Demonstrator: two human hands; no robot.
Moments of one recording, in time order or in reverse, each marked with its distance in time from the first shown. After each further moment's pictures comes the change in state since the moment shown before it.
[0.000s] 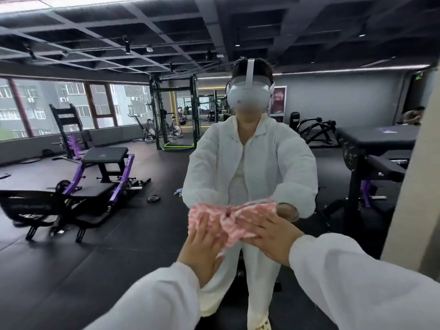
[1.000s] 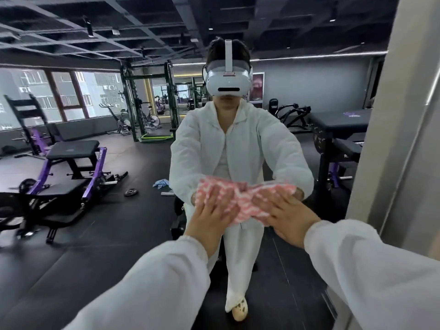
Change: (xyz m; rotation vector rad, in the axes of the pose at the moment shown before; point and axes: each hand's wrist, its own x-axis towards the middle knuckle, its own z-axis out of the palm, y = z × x) left_hand 0.095 0.084 -0.021 0.039 0.341 0.181; right_hand -0.120 0.049 0.026 0.087 -0.005 0.207
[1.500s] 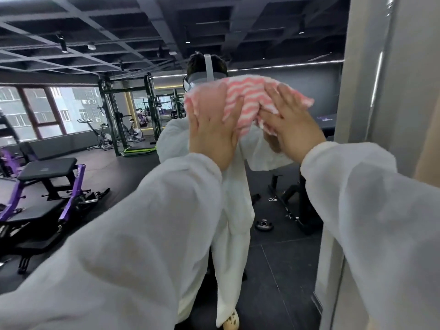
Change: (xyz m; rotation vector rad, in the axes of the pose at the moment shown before) left_hand 0.209 -0.042 -0.071 -0.070 0.185 -0.350; right_hand 0.031 0.153 -0.101 0.104 0.262 0.492
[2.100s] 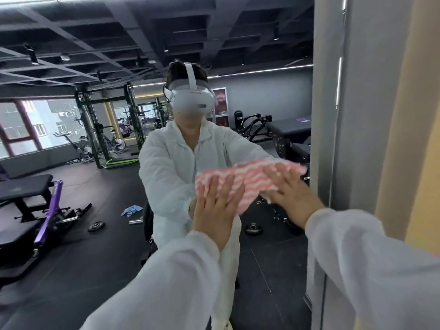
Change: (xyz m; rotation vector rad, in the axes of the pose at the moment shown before) left_hand -0.117 0.070 0.044 0.044 -0.134 0.185; right_hand -0.140 0.015 0.060 -0.023 -0.122 -0.117
